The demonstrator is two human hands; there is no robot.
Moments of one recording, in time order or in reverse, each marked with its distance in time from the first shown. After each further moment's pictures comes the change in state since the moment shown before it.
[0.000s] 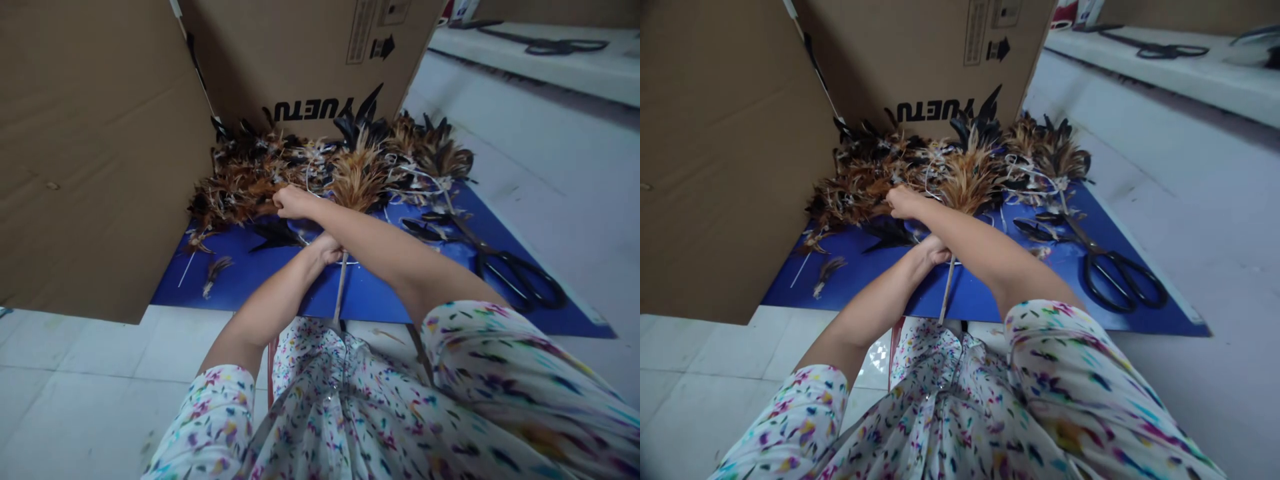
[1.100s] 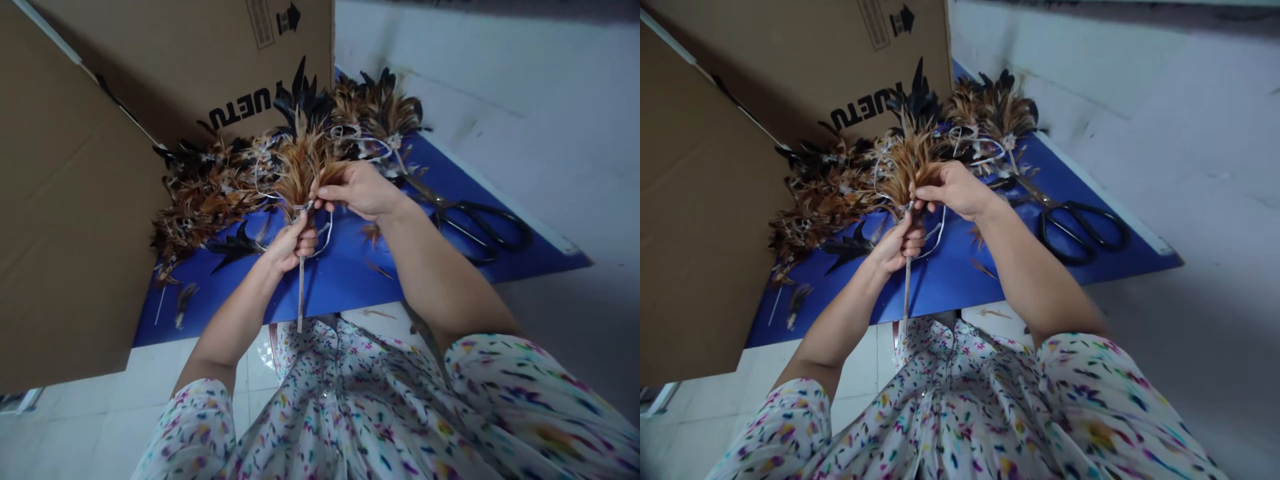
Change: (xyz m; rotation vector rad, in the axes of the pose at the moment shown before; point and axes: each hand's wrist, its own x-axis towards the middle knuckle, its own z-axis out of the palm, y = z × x) left_hand -0.025 0.001 0.021 0.430 -0.140 -0.097; right_hand -0.195 0.093 -0.024 1.441 0.568 0.088
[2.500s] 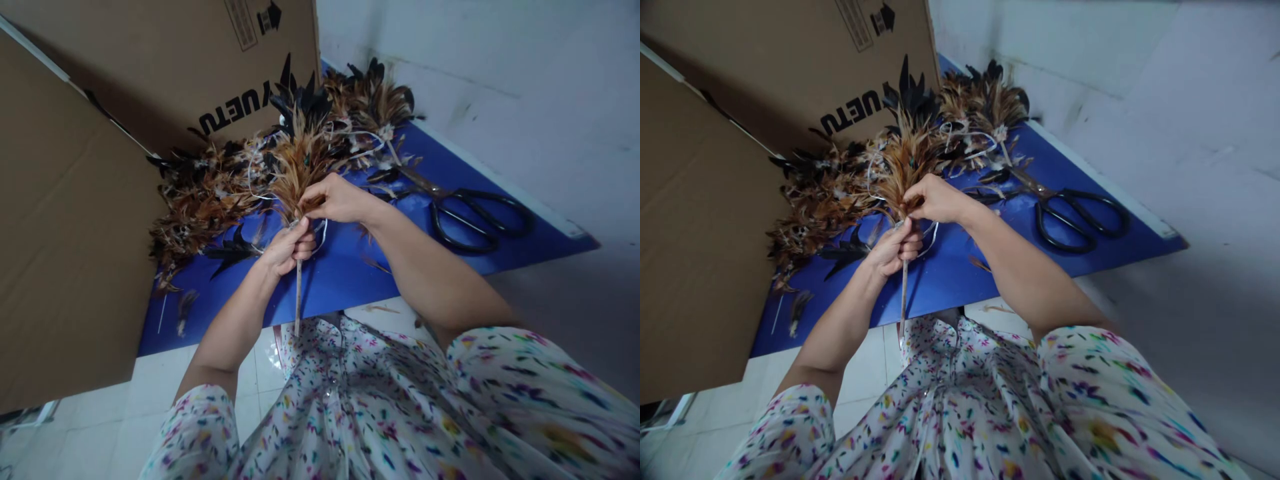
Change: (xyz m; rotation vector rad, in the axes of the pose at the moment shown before) left_hand 0.002 -0.005 -0.007 0.131 -0.137 0.030; right_hand 0.006 0.020 -0.005 -0.584 -0.201 -0.171
